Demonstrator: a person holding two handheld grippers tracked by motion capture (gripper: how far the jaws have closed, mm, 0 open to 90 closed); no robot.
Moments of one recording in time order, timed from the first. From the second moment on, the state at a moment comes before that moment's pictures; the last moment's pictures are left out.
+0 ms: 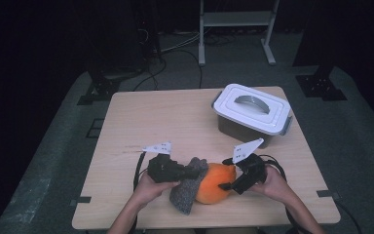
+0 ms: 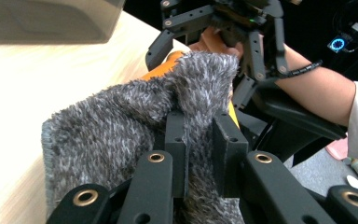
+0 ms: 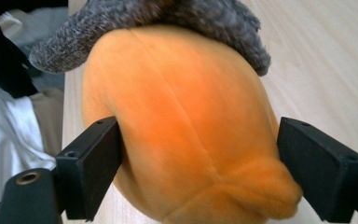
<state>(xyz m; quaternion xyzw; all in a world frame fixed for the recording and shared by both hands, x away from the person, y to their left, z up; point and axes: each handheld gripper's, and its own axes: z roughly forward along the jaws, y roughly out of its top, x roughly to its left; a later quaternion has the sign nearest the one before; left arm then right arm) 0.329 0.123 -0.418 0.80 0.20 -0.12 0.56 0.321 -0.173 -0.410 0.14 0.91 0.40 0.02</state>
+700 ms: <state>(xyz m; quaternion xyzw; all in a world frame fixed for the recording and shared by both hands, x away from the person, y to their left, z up) 0.328 0.120 -0.419 0.80 0.19 -0.12 0.56 0.315 -0.172 -0.408 0.12 0.91 0.40 0.04</state>
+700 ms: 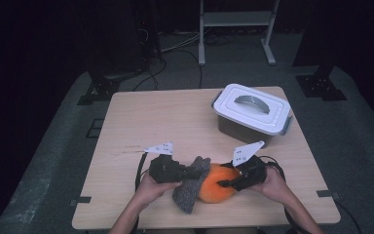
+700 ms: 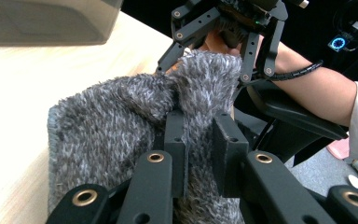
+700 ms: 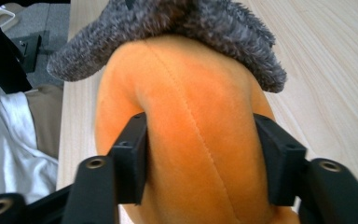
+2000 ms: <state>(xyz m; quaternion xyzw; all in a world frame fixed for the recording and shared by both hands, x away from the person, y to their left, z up) 0.323 0.109 -0.410 0.80 0.17 -0.11 0.57 0.305 -0.155 -0.401 0.13 0.92 0.37 0.04</state>
